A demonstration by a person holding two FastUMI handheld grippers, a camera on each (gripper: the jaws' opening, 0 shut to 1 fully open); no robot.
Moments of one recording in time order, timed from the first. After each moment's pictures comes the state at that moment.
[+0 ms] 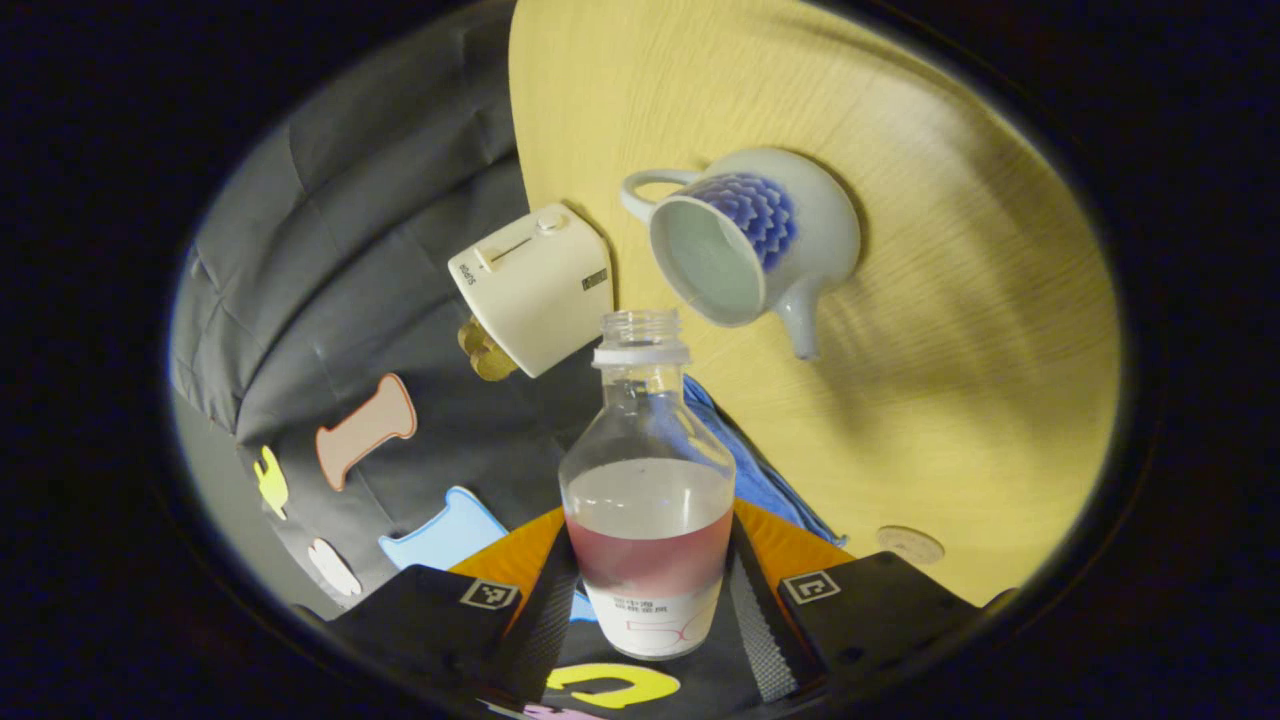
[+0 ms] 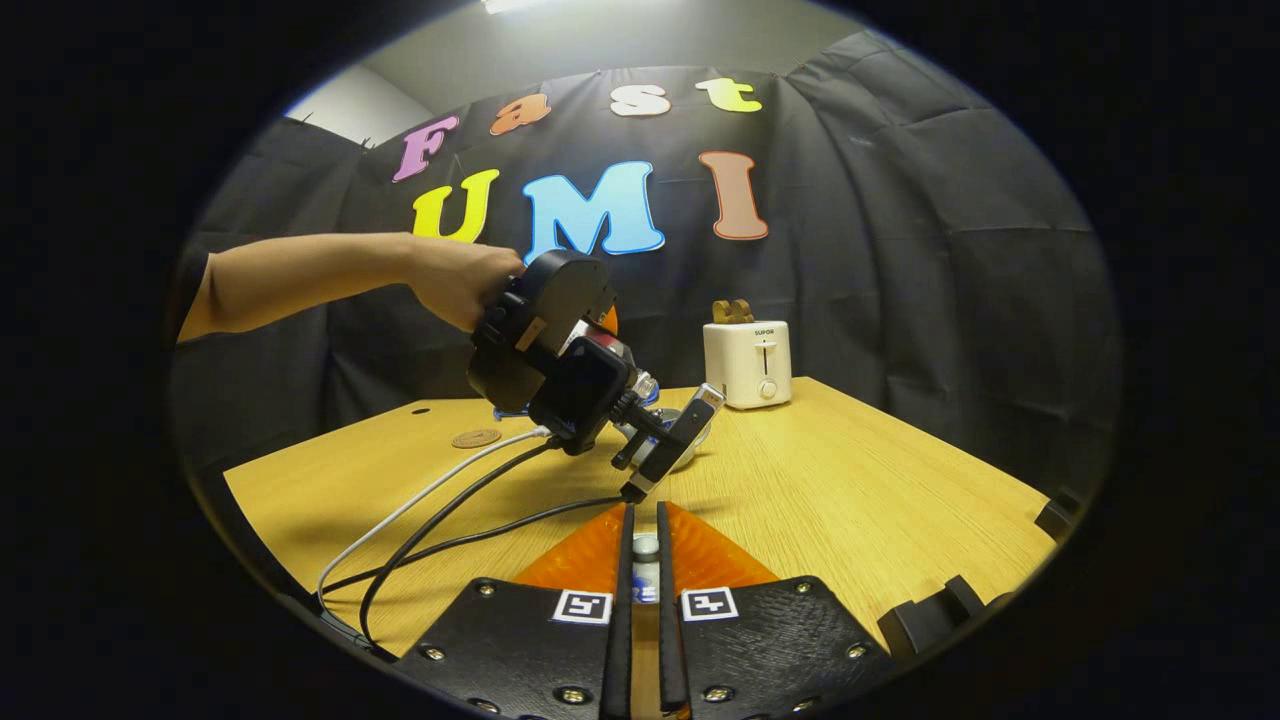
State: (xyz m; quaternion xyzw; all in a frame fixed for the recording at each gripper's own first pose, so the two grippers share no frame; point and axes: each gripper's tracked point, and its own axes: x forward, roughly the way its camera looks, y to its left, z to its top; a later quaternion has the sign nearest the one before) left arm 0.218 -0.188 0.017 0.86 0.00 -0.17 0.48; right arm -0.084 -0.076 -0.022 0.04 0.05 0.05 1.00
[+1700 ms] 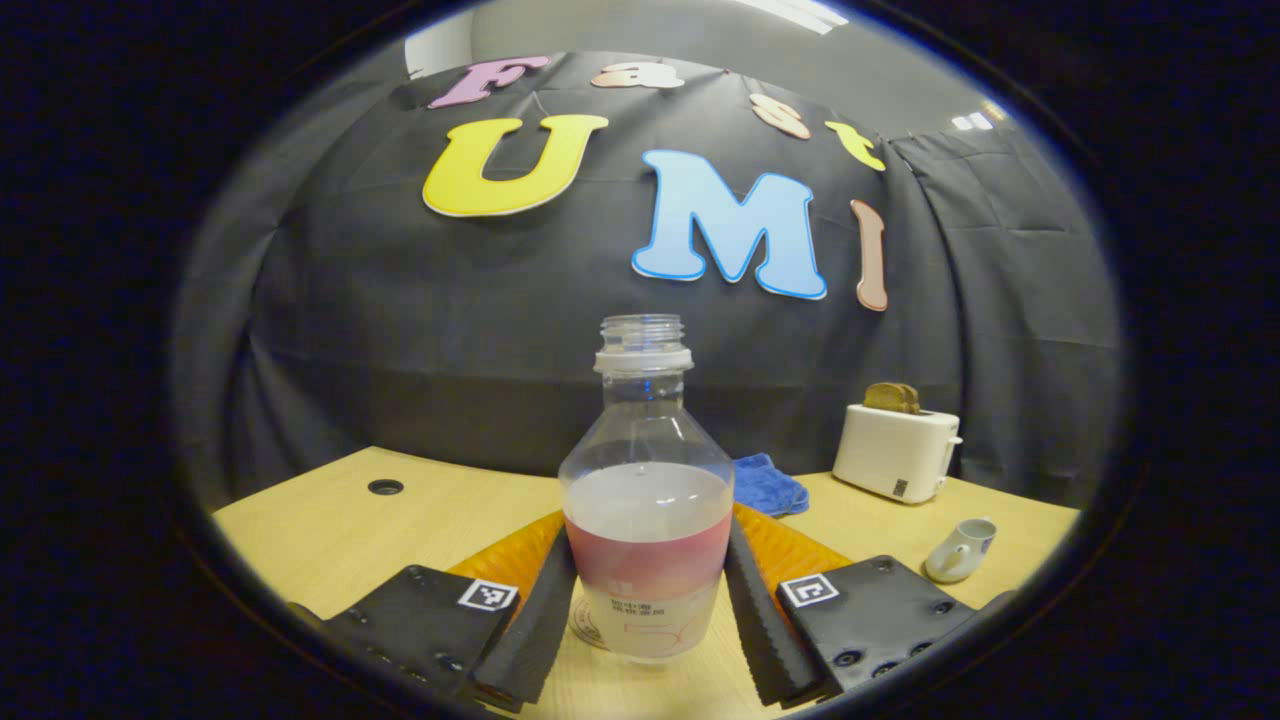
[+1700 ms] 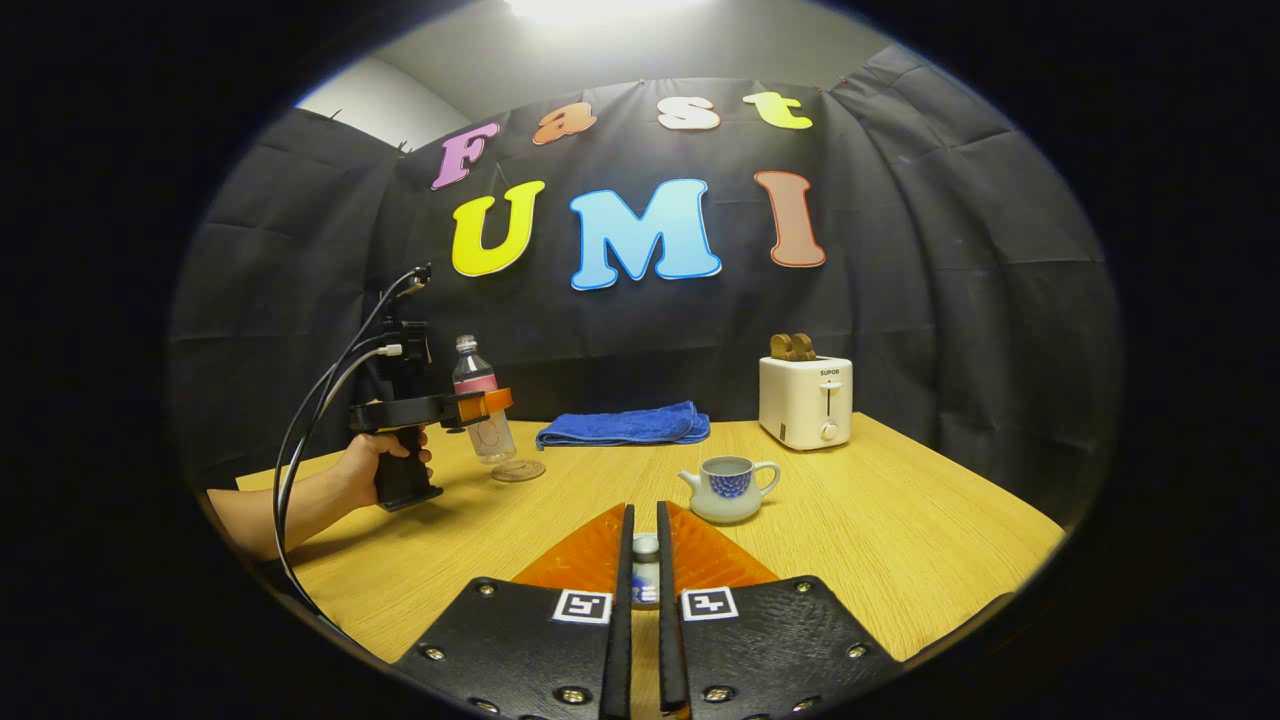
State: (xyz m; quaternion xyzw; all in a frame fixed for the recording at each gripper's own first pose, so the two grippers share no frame) left arm 0.245 0.093 0.012 -0.06 0.01 -0.09 0.99; right arm -0.051 -0.024 0.016 0.02 0.02 0.10 0.99
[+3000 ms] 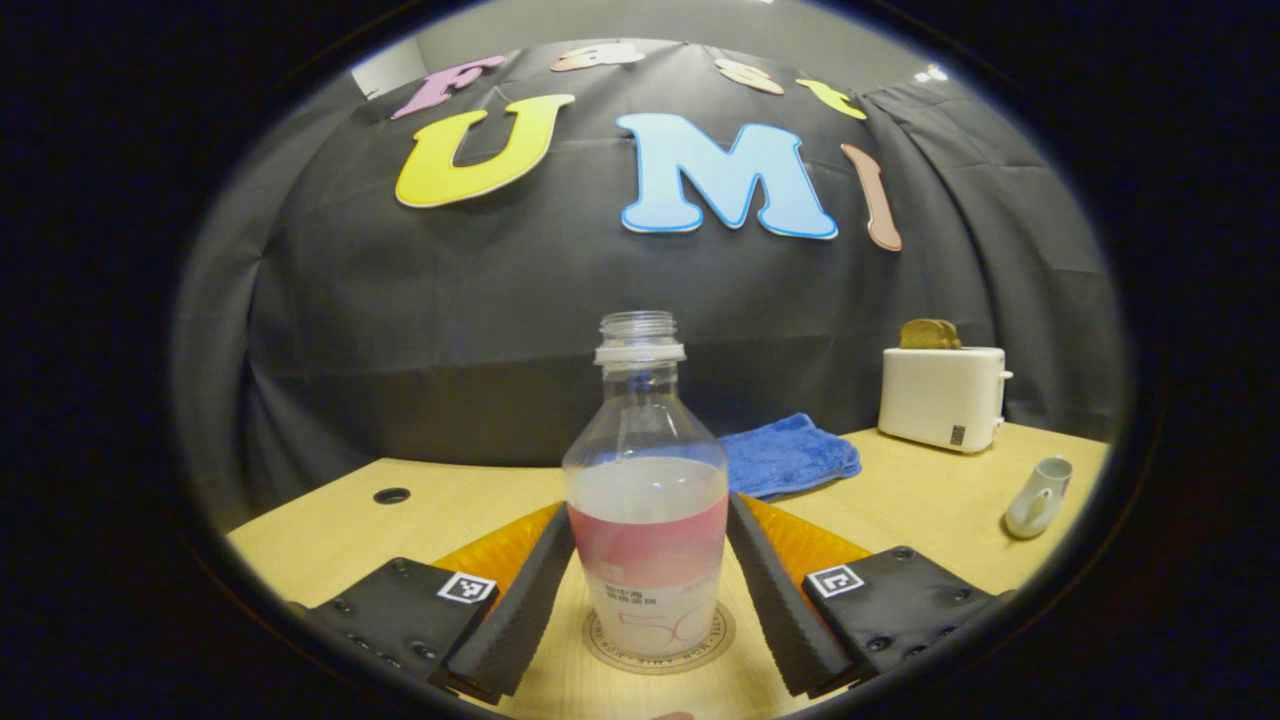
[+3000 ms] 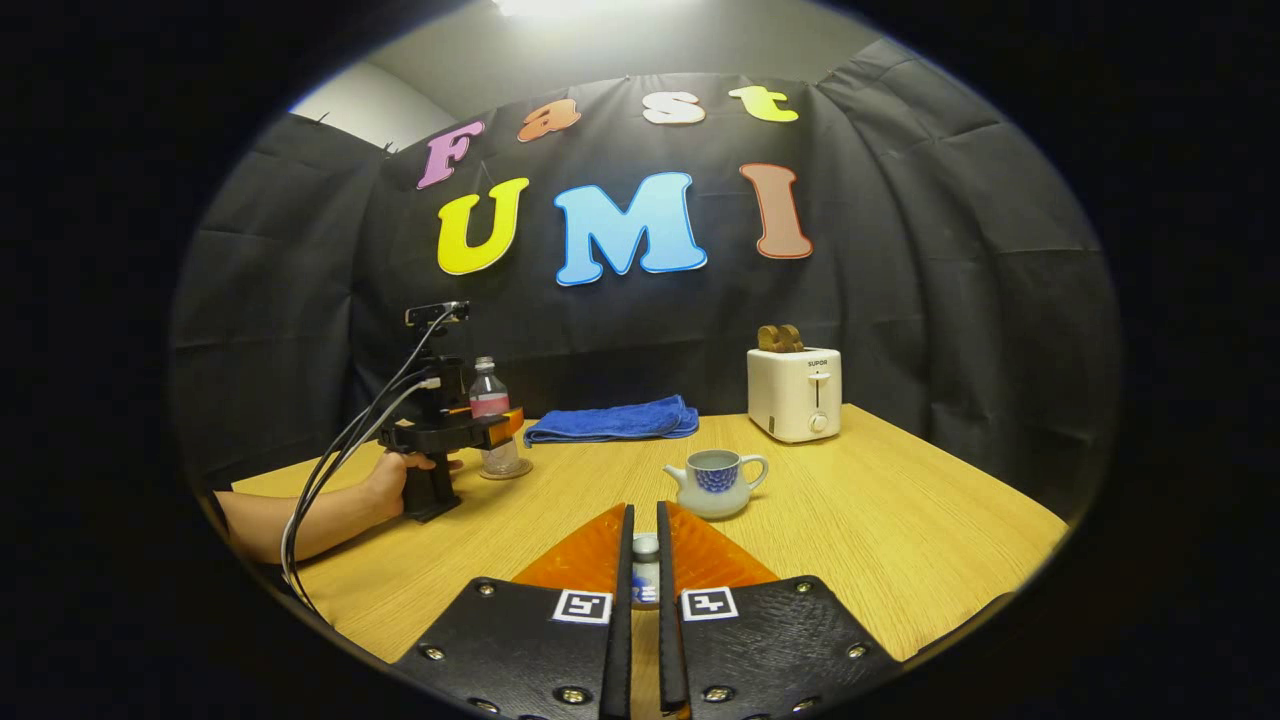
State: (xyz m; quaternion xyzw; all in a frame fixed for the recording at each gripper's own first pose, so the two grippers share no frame) left arm 0.272 0.080 -0.021 0.02 0.03 -0.07 1.00; right arm -0.046 -0.029 0.014 0.03 0.03 0.09 1.00
